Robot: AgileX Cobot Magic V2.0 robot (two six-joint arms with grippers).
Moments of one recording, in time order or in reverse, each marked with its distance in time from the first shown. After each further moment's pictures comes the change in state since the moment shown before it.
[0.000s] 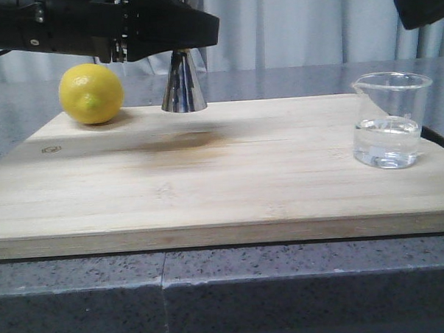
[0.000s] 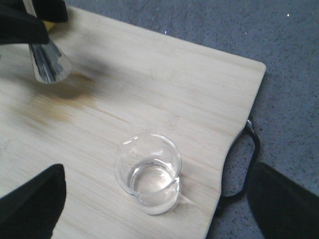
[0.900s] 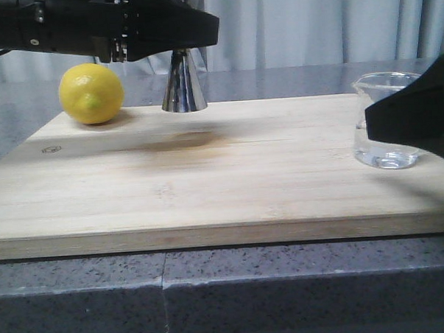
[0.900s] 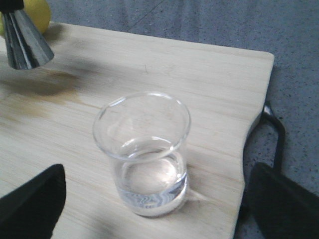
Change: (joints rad) left arm 0.000 0.000 0.000 0.000 0.000 0.000; right arm 0.208 0.128 0.397 0.080 -0.743 0.000
